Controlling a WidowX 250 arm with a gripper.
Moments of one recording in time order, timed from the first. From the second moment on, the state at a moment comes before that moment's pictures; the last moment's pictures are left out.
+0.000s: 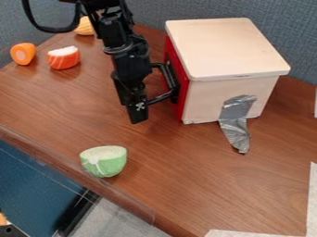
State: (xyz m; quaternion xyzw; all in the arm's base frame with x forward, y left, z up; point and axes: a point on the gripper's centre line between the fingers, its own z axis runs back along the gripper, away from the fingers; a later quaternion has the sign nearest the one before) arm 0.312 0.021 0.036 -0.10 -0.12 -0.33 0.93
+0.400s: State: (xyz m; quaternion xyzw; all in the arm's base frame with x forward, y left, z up) arm 0.321 0.016 0.025 -0.10 -0.12 -0.33 0.93
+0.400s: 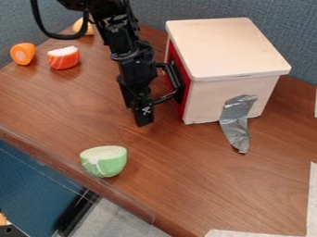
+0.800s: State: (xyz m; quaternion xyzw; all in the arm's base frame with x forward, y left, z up) arm 0.313 0.063 0.045 -0.05 -0.14 -0.29 0.94
